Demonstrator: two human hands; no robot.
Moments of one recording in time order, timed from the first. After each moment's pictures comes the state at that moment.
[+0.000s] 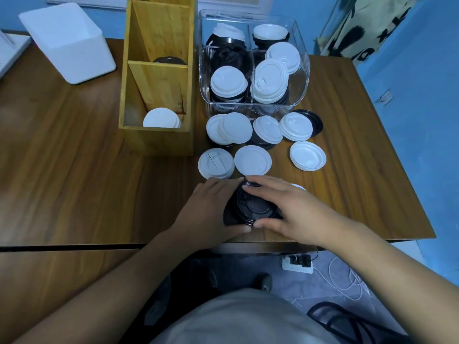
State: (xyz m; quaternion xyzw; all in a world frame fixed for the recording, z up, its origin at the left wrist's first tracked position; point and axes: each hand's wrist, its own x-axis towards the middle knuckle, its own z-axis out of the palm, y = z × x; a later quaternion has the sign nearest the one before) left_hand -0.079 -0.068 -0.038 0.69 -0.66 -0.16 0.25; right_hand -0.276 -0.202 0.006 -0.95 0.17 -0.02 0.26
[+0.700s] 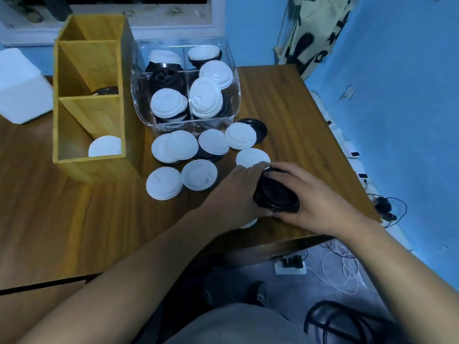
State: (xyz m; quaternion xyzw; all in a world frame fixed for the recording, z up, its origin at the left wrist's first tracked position) left_hand -0.189 -0.188 0.016 0.61 -0.72 -0.23 0.25; right_hand -0.392 -0.263 0.028 -0.94 0.23 -0.13 0.21
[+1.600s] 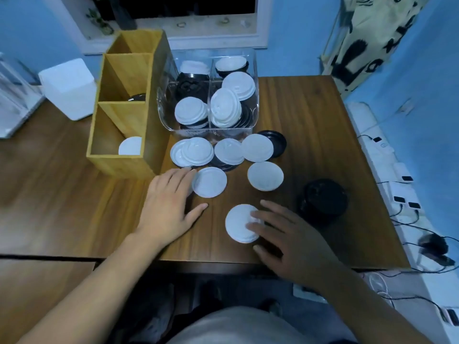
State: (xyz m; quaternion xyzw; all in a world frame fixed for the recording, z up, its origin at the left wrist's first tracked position) left_hand -0.102 -0.117 -0.013 0.78 -0.60 0.08 0.11; right_hand -0.387 -0.242 -0.021 -0.96 0.14 -0.17 0.16
